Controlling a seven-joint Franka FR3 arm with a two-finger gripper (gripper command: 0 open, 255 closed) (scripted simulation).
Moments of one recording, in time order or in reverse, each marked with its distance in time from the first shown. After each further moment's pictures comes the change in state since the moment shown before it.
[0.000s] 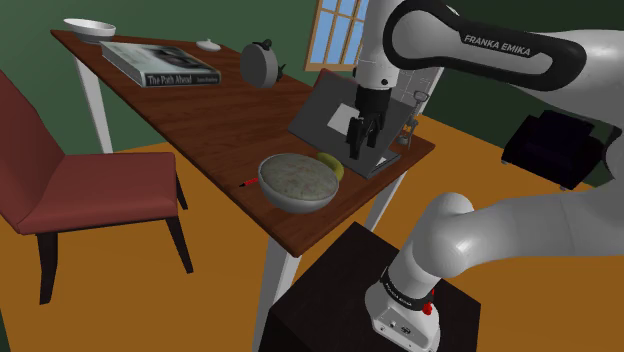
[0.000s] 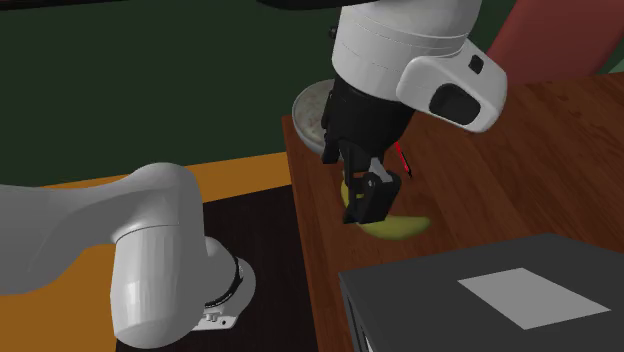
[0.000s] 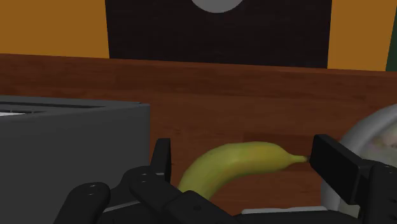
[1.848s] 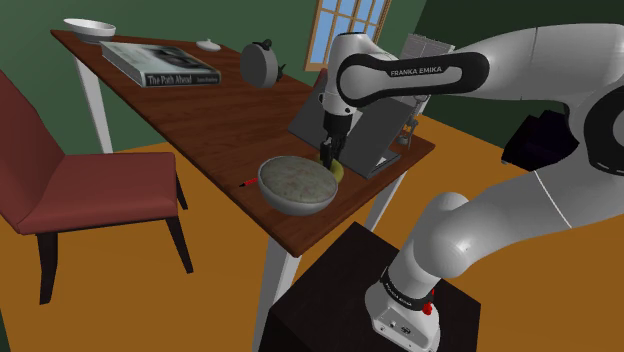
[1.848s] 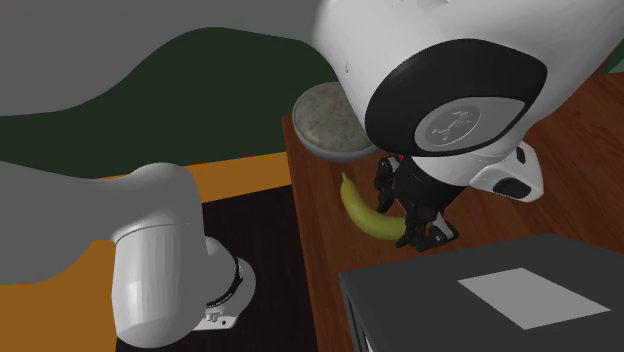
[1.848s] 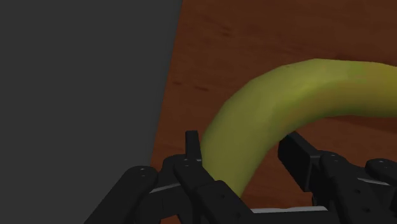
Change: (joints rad) arm 0.026 0.264 -0.113 -0.081 -0.064 0.385 -0.200
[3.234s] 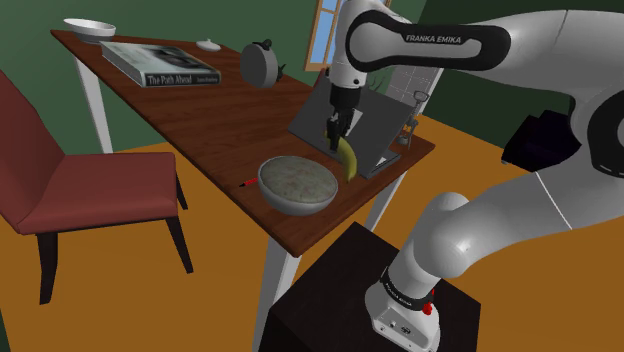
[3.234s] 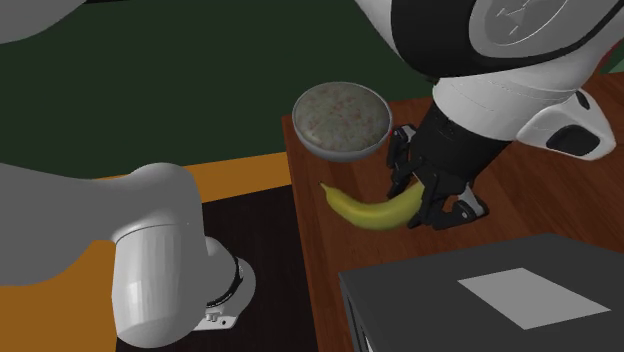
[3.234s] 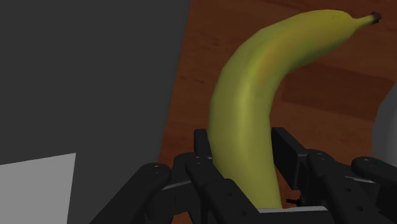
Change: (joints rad) arm 0.003 -0.014 0.011 0.167 0.010 -0.180 -0.011
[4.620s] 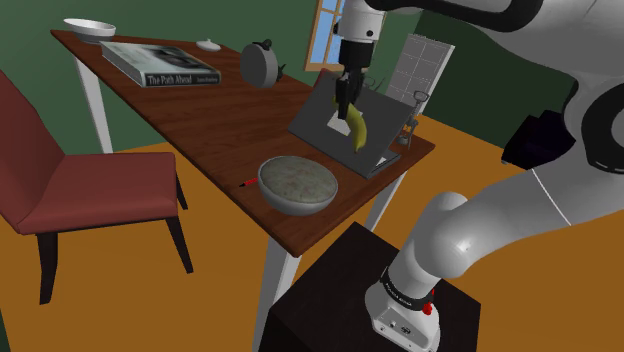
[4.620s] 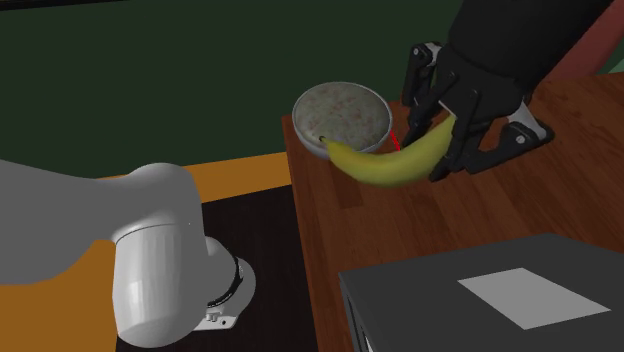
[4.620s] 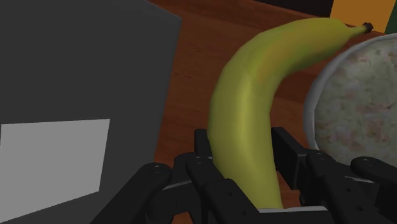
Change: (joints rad) arm 0.011 0.037 0.032 0.282 0.023 -0.248 0.009
